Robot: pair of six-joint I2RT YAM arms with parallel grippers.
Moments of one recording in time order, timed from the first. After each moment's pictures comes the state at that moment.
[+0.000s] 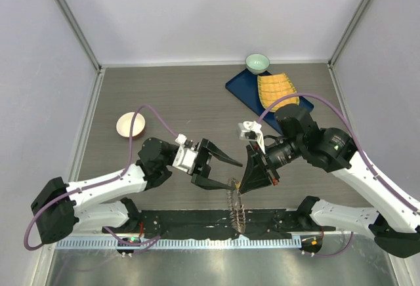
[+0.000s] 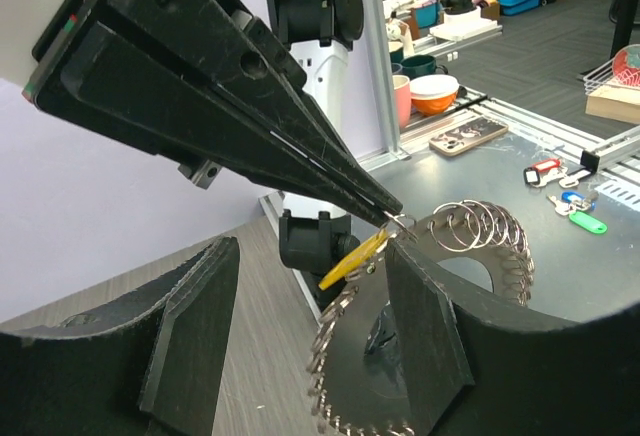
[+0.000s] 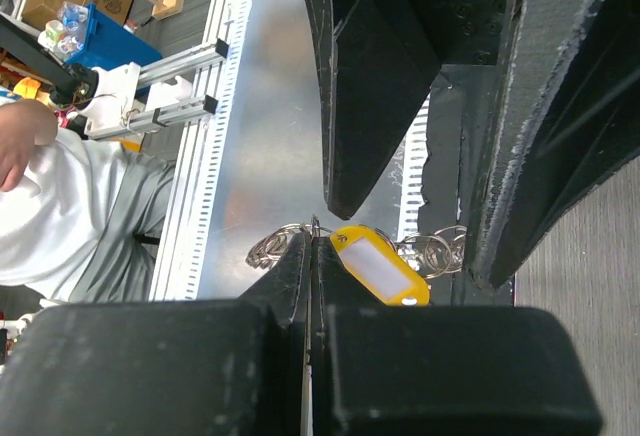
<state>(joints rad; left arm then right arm) -0.98 1.11 0.62 0.97 0.95 -0.15 0.83 0.99 1.28 -0.95 -1.01 0.00</state>
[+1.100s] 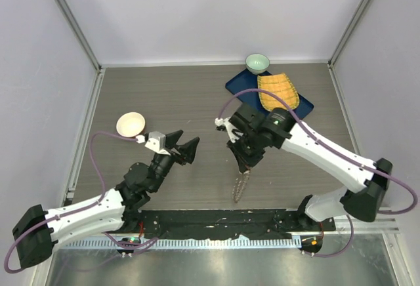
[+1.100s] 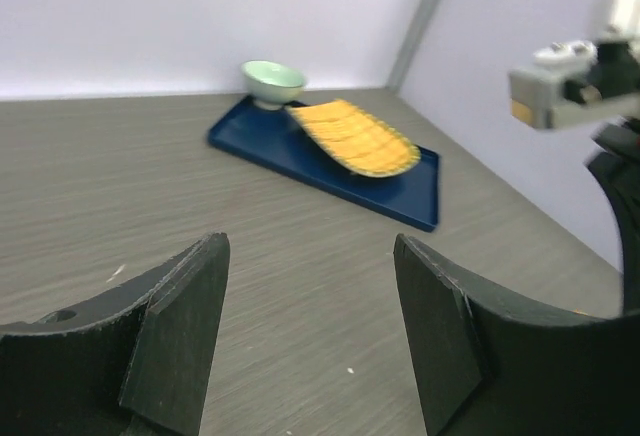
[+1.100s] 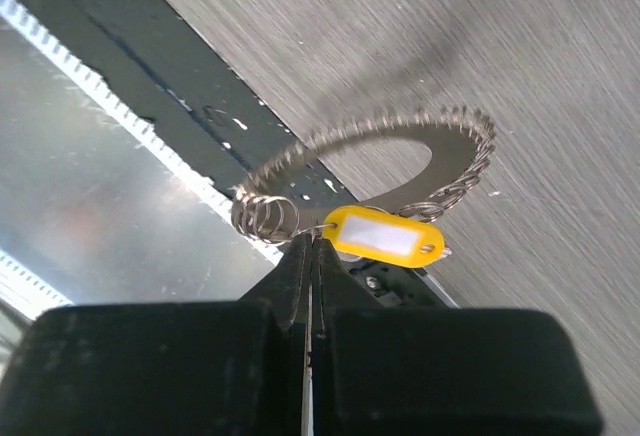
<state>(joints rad) -0.99 0.72 0.24 0.73 -0.41 -0.18 0.89 1.34 1.38 -1.23 -0.22 0.17</state>
